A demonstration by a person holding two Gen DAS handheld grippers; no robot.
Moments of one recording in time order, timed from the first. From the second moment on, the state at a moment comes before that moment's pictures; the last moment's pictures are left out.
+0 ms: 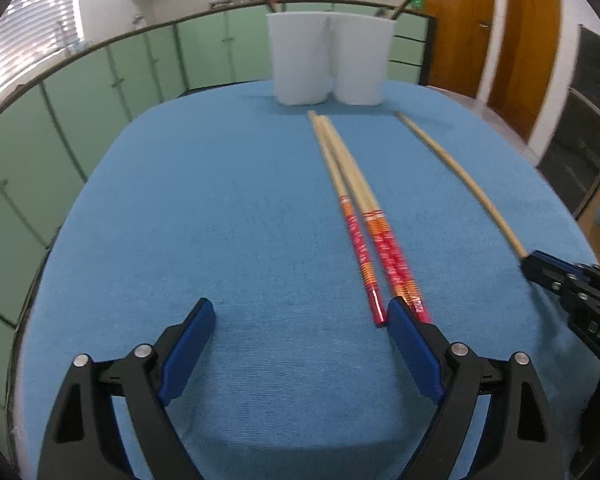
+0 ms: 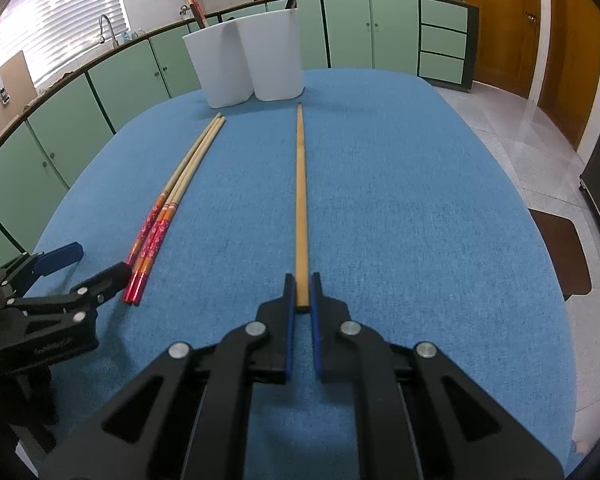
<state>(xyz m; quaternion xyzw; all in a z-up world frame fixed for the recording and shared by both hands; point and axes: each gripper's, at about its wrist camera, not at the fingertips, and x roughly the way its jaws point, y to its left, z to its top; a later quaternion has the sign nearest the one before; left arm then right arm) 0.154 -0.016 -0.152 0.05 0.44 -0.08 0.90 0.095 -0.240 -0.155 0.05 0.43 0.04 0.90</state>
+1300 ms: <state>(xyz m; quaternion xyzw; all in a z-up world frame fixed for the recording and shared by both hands) 0.134 -0.007 -0.058 0.02 0.33 -0.11 0.94 0.085 -0.256 -0.094 0.04 0.36 0.06 0.93</state>
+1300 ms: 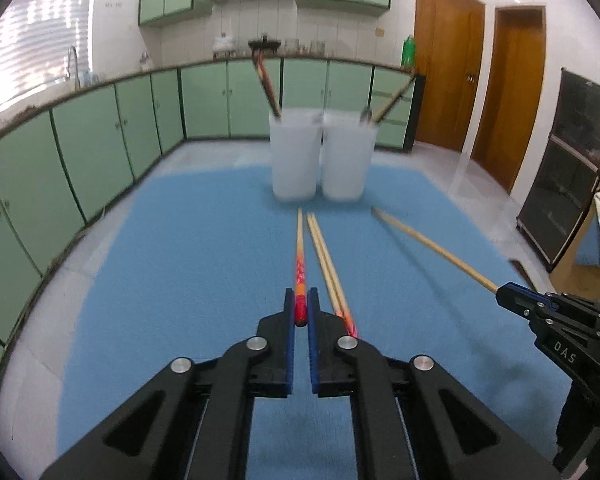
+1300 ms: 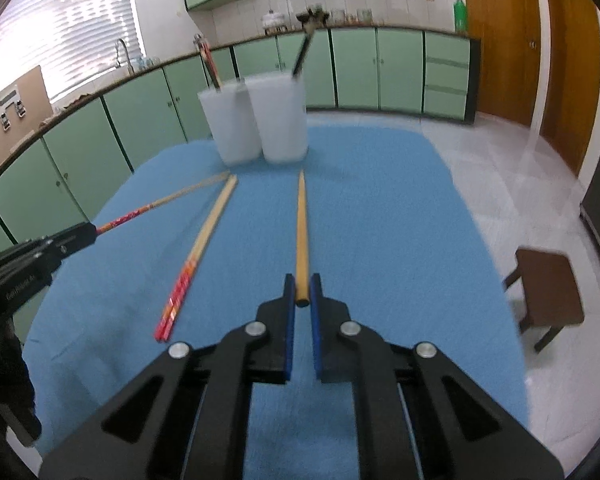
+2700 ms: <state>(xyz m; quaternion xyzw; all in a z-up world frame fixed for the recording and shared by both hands) 0.323 -0.035 0.154 0.00 0.13 -0.17 0.98 0.293 -0.260 0.164 0.01 0.15 0.12 0.98</state>
